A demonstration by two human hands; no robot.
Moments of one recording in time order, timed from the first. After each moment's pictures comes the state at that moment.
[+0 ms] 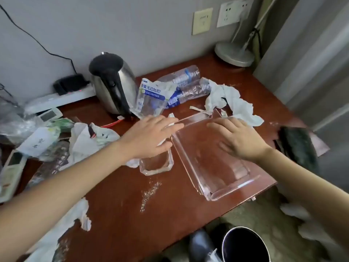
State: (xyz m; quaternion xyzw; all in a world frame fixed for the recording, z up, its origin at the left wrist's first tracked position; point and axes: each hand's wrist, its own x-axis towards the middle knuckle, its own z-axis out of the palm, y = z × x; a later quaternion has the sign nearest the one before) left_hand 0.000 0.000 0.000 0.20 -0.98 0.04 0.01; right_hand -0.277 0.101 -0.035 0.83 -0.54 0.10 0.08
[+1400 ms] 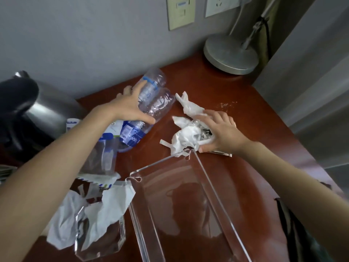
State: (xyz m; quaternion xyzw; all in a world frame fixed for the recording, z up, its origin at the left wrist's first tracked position) left_hand -0.149 -0.218 -0.050 0.55 -0.79 -0.25 -0.09; right_hand -0.401 -0.063 -0.111 0.72 -0.66 0.09 -0.21
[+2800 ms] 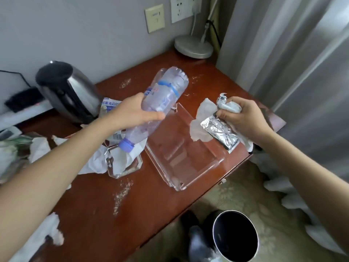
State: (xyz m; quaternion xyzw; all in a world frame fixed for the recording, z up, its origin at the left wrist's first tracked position) left_hand -0.095 -0.001 0.040 0.47 -0.82 -0.33 0.03; right_hand -0.319 0.165 0.026 0.44 -0.73 0.45 -0.27
